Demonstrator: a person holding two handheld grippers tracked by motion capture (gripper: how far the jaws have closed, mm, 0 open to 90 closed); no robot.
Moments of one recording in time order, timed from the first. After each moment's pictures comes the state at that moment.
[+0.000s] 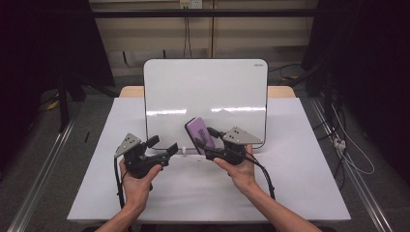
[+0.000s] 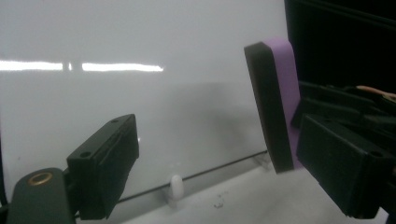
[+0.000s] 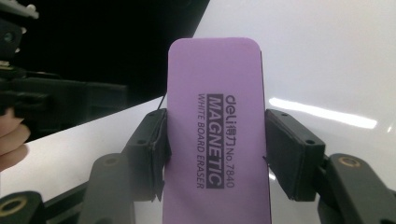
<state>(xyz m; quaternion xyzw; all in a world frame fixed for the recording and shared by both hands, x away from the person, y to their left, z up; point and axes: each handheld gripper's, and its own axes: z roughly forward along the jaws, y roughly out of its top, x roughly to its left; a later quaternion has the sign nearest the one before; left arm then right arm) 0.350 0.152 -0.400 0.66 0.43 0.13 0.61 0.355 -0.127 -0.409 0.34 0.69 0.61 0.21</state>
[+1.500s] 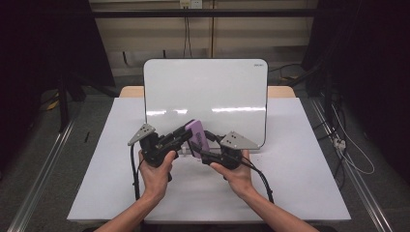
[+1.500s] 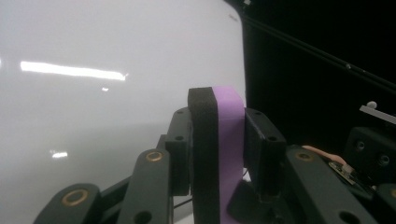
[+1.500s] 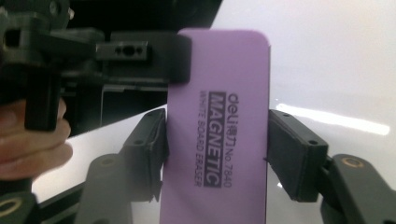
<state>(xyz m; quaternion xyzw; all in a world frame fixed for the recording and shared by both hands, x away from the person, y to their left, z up) 0.364 0.115 -0.384 0.63 0.41 0.06 0.66 0.348 -0.118 -0.415 0.33 0.68 0.62 0.20</state>
